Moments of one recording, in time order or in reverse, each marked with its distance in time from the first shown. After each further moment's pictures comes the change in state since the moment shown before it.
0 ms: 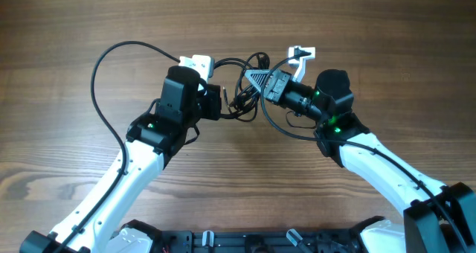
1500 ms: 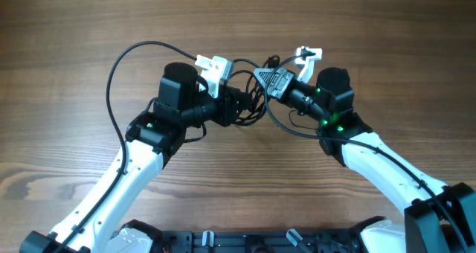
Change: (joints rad) left arm 0.004 0.000 0.000 0.106 0.475 -0.011; right arm -0.021 0.000 0.000 -0.090 0.098 -0.075
